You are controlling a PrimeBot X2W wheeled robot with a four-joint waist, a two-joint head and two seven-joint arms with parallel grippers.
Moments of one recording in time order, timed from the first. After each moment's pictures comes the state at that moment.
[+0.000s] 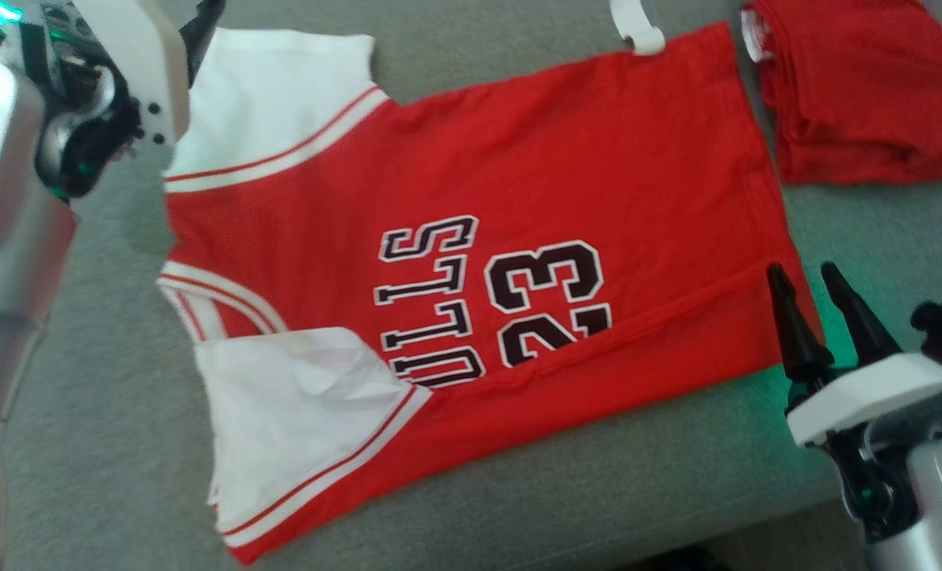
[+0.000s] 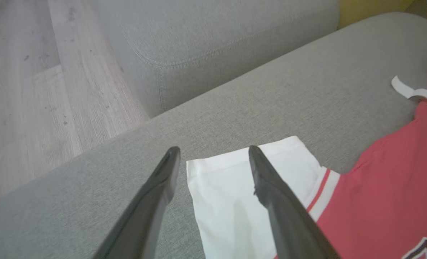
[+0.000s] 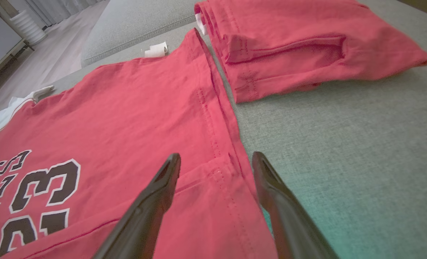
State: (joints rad) left arm -1.07 0.44 -0.58 0.55 -0.65 -0.12 0.63; right arm -0.10 -0.20 0.05 0.13 0.49 0.13 0.11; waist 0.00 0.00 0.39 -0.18
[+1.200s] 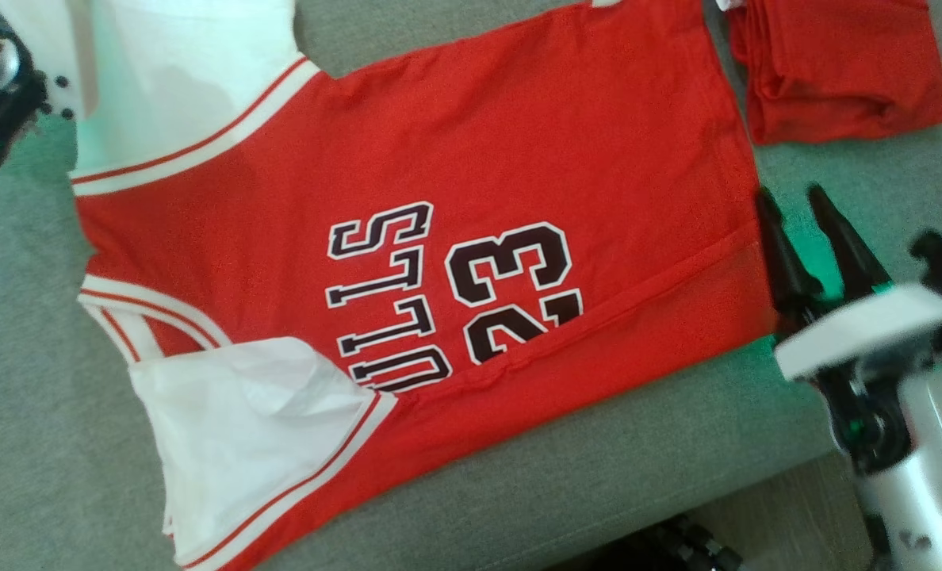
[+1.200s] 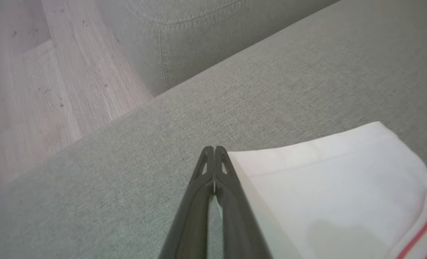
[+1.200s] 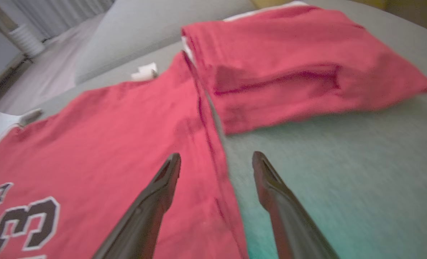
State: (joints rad) left arm -1.18 0.53 -0.67 0.71 -0.66 -0.13 0.61; right arm -0.25 -0.24 0.14 0.16 0.58 0.13 0.05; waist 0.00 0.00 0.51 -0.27
